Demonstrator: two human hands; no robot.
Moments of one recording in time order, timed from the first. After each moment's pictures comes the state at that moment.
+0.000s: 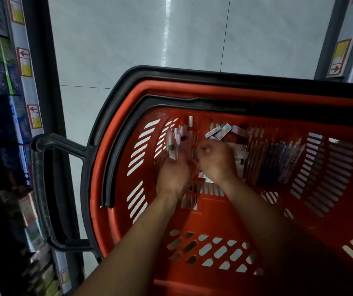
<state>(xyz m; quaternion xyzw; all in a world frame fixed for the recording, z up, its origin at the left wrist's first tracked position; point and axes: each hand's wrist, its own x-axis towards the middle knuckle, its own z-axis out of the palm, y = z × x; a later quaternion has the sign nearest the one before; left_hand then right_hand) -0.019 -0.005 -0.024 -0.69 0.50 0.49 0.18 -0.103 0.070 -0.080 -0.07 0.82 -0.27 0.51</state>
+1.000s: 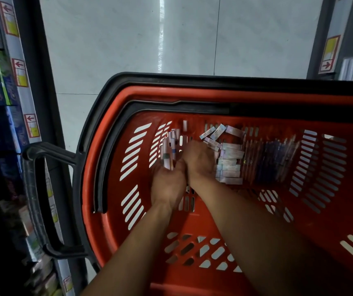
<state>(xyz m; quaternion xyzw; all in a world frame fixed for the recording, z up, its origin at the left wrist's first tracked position) -0.003 0.011 -0.028 -0.73 0.45 0.50 0.13 -0.081 0.029 -0.096 -0.19 0.86 0.03 0.46</state>
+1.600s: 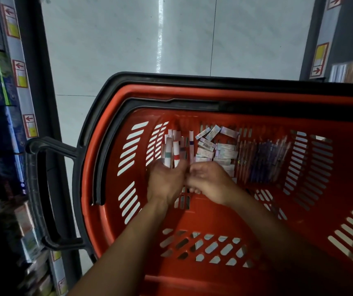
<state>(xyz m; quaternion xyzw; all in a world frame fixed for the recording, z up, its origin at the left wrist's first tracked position) -0.009 0.006 -0.015 -0.67 0.52 0.51 0.16 -0.106 0.113 -0.045 -0.12 0.65 -0.34 0.67</state>
